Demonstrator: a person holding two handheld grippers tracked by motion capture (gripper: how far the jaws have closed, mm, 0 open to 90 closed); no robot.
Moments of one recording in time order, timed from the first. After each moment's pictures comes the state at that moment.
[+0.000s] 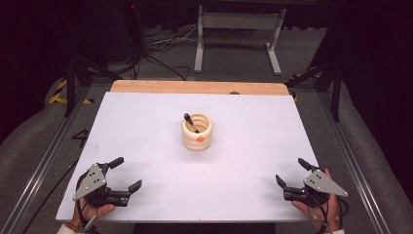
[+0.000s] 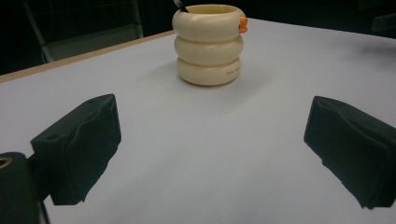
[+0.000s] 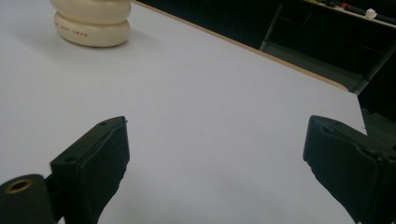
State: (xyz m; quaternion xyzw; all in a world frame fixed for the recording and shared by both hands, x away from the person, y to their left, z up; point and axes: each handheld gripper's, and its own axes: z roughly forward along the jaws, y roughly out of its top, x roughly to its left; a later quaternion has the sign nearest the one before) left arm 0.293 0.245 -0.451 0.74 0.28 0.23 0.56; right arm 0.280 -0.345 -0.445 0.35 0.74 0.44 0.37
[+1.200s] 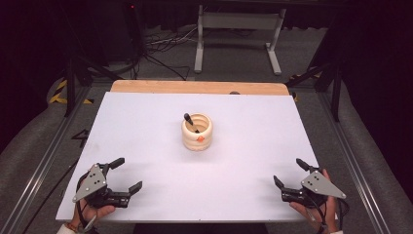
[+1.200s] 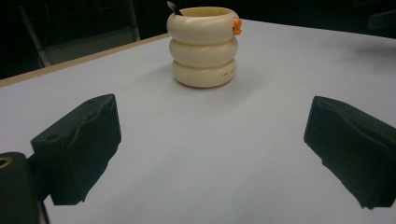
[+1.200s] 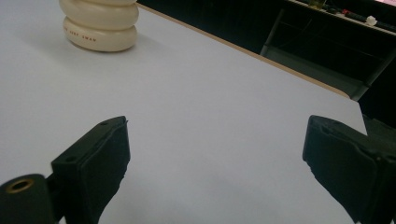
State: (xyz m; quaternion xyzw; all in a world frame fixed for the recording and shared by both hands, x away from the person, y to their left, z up) left arm 0.291 0.244 -0.450 0.75 0.27 0.23 0.57; right arm 0.276 -0.336 -0.440 0.34 0.74 0.44 0.38
